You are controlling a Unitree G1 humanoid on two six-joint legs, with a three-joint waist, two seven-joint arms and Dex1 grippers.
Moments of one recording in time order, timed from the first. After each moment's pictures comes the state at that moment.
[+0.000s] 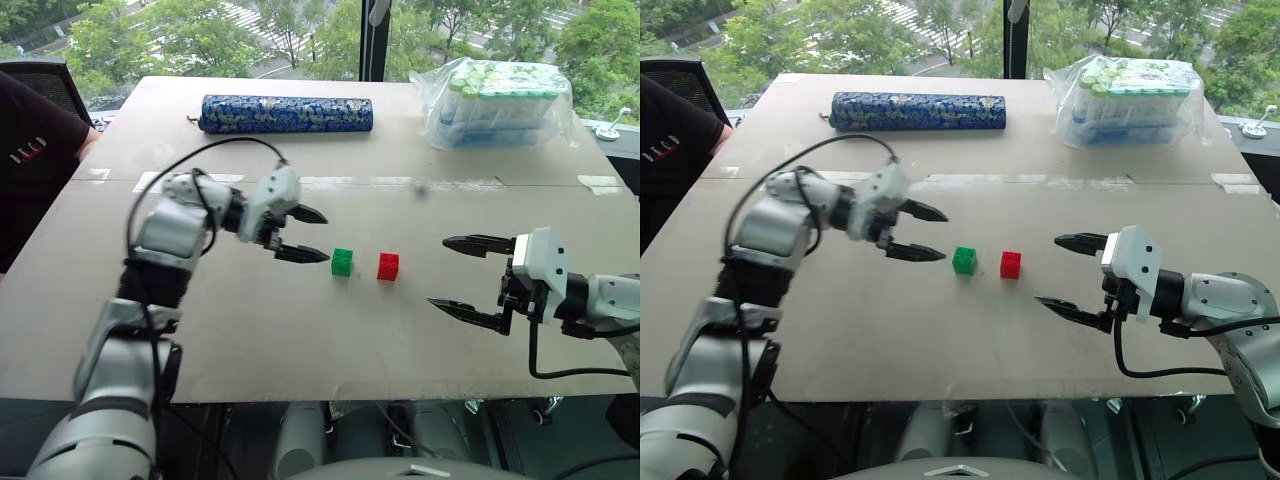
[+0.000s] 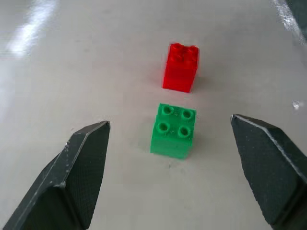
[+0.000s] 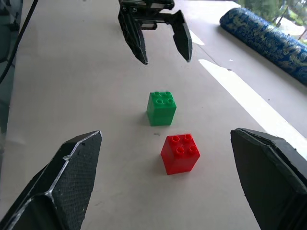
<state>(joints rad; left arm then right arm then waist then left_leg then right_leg) -0.74 0.72 -0.09 0.20 -0.22 0.46 -1.45 -0.09 -0.77 -0.12 -0.62 0.56 0.45 0.92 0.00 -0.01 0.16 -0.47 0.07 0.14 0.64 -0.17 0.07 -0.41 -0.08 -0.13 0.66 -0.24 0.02</state>
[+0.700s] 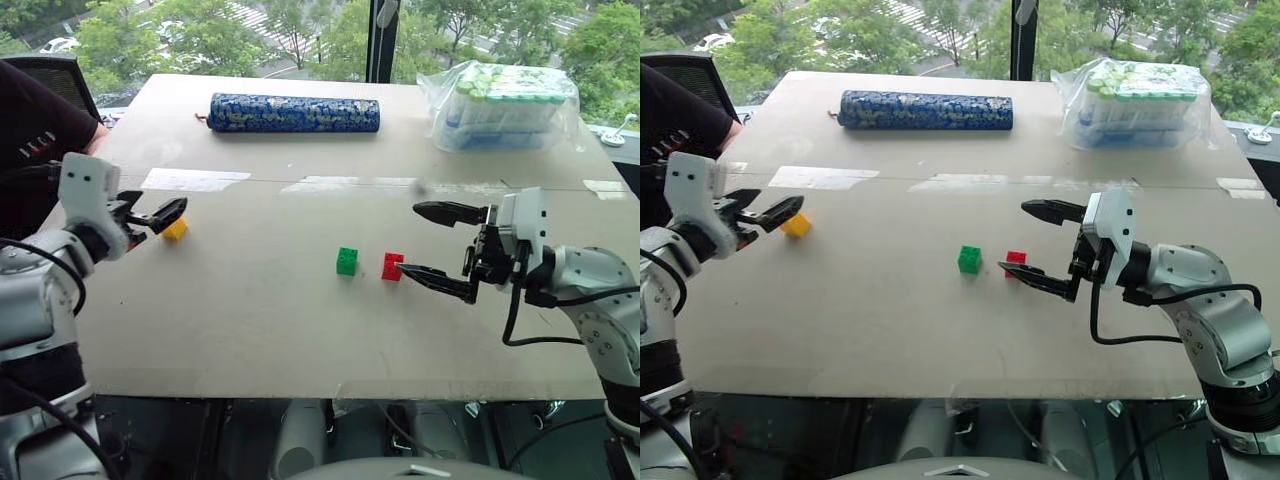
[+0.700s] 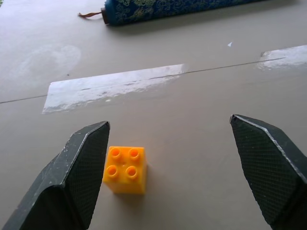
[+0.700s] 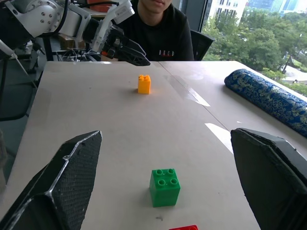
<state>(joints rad) -0.34 0.82 0.52 -0.04 -0.30 0.83 -0.68 -0.30 -0.61 -0.02 -0.54 0.63 0.47 0.87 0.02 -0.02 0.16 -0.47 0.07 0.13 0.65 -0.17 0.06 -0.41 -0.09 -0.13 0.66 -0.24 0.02</state>
